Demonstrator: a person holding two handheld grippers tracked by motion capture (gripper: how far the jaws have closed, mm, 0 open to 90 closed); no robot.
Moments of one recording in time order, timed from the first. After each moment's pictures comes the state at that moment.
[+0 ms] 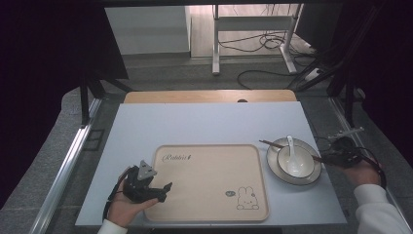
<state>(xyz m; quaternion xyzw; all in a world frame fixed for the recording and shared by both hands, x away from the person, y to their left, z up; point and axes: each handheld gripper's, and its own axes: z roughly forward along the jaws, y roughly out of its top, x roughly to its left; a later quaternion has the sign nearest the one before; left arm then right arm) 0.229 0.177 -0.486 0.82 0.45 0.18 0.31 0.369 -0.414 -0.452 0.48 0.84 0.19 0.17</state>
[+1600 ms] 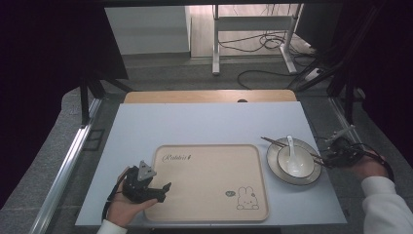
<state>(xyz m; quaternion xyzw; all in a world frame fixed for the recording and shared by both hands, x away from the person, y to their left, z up) 0.229 0.180 -0.488 0.82 0.45 0.19 0.30 0.386 -0.424 -0.459 0.39 0.90 0.11 0.15</state>
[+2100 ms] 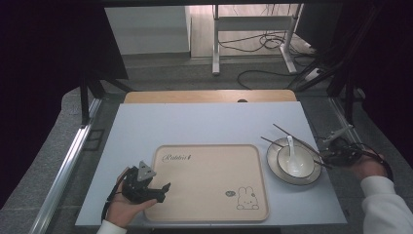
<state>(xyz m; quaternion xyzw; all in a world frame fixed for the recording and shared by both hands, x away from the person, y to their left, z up) 0.229 0.180 -0.489 0.82 0.44 0.19 0.30 0.382 -0.417 -0.453 0.37 0.91 0.11 0.15</state>
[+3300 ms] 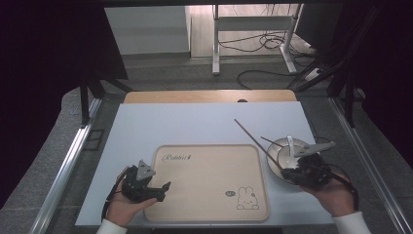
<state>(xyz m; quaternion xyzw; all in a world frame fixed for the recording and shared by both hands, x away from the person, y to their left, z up) 0.229 0.181 -0.486 0.82 0.44 0.19 0.31 0.283 -0.284 -0.413 0.37 0.88 0.28 0.10</state>
